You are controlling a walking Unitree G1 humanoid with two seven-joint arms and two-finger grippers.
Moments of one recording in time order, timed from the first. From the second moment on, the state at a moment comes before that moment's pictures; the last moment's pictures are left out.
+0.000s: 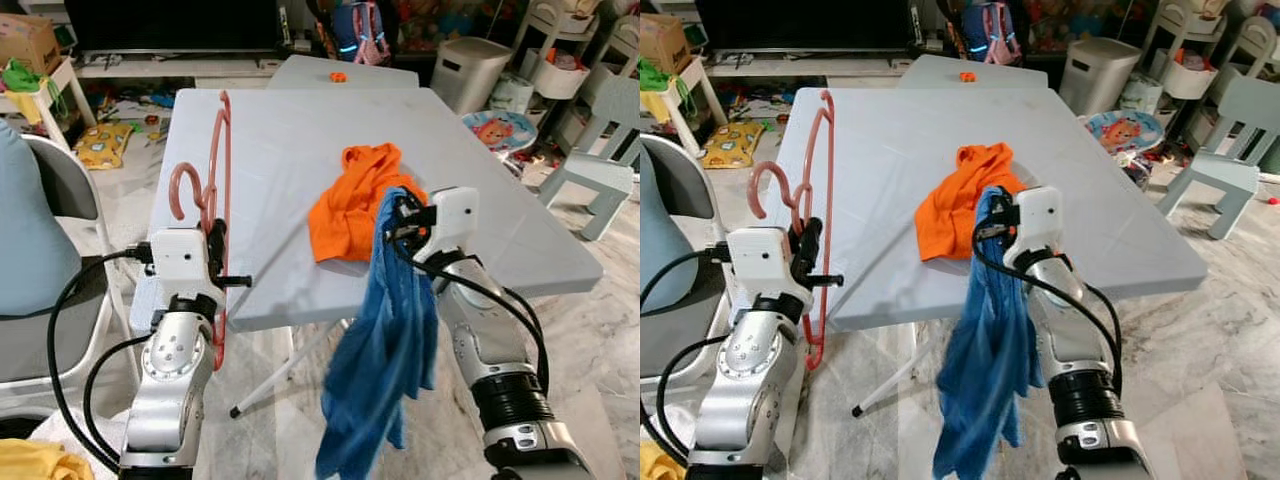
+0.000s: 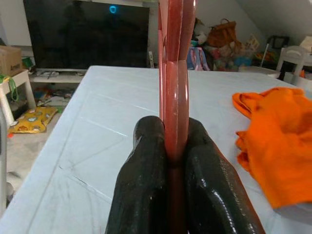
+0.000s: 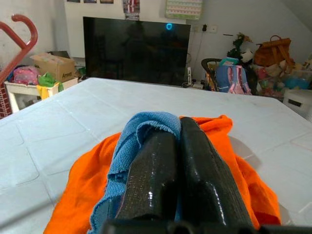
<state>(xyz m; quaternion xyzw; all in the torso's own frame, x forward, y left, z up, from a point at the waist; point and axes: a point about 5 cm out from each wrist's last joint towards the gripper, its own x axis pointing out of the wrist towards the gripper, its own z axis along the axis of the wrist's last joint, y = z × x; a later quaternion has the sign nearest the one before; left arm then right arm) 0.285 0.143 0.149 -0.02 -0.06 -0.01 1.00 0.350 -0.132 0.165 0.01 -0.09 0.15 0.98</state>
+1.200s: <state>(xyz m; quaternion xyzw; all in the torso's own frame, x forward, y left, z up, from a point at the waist) 0.277 0.142 0.151 -0.02 -0.08 0.03 1.00 0.399 -0.099 0.424 0.08 -0.36 0.06 0.93</state>
